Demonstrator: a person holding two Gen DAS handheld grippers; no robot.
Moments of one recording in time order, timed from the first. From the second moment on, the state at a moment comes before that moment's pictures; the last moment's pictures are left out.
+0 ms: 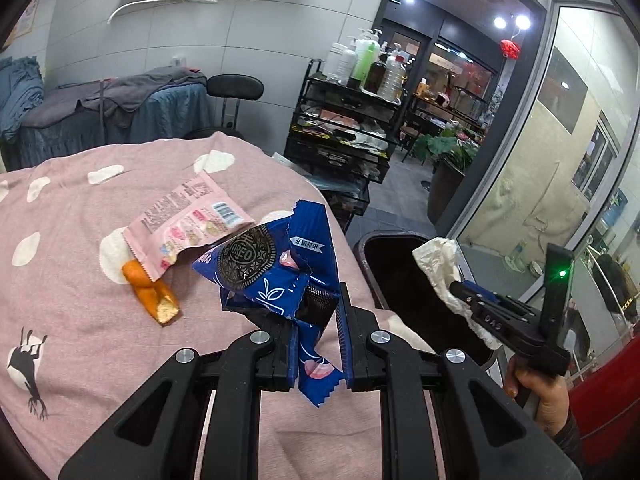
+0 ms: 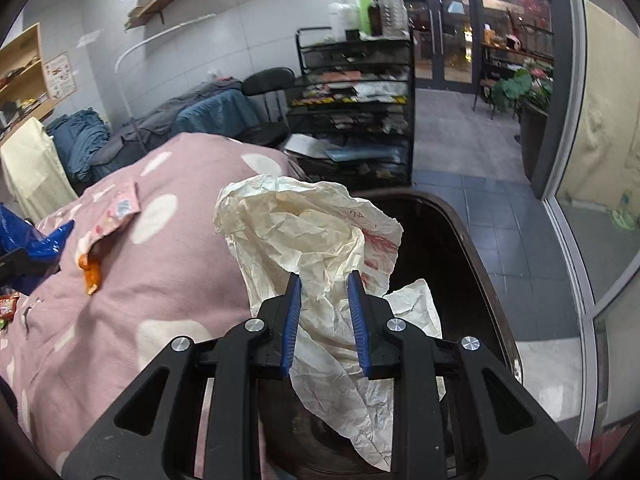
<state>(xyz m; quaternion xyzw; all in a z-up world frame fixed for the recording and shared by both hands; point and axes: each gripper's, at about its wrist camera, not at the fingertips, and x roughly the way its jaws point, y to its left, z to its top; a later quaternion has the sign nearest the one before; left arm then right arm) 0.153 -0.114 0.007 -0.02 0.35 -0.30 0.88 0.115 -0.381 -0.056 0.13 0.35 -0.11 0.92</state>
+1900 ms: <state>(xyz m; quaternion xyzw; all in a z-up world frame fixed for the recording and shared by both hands) 0.131 -0.312 -0.039 0.14 0.43 -0.40 0.80 0.048 -0.466 -0.076 0.21 0.33 -0.23 0.89</state>
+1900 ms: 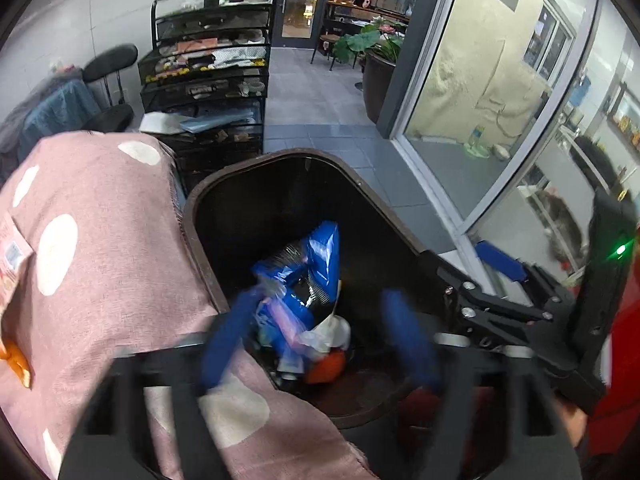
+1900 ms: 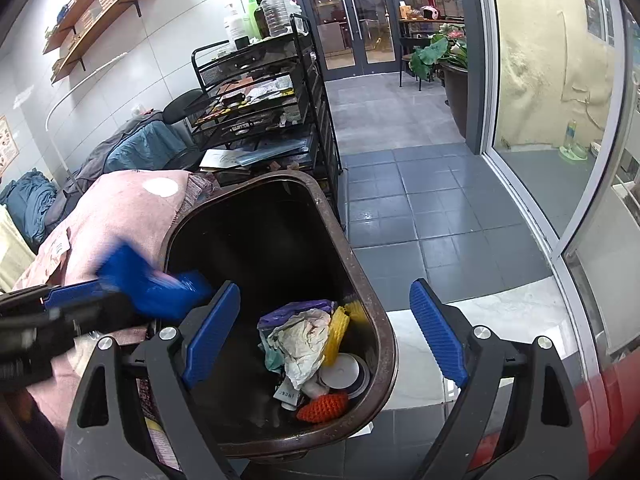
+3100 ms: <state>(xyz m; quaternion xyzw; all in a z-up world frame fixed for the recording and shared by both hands) 0.135 -0.169 -0.014 0.10 0.38 -0.29 0.87 0.102 -0.378 -0.041 0.15 0.31 -0.12 0.93</state>
